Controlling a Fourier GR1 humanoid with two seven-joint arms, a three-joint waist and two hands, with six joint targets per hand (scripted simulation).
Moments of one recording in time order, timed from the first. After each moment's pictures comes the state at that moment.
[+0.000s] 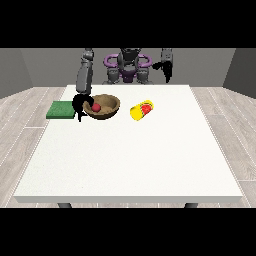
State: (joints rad) left arm -0.21 0.07 -0.27 -1.61 -0.16 0.15 -0.21; right arm -0.51 -0.21 -0.44 -0.57 -0.33 0.07 -0.57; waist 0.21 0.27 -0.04
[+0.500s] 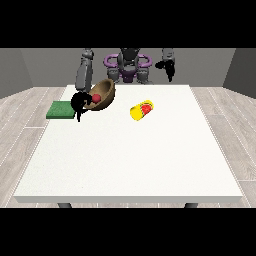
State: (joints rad) left arm -0.16 0.09 -0.23 -1.56 -0.12 0.12 -0.23; right arm -0.53 -0.21 -0.44 -0.58 -0.38 -0.03 -0.40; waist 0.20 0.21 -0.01
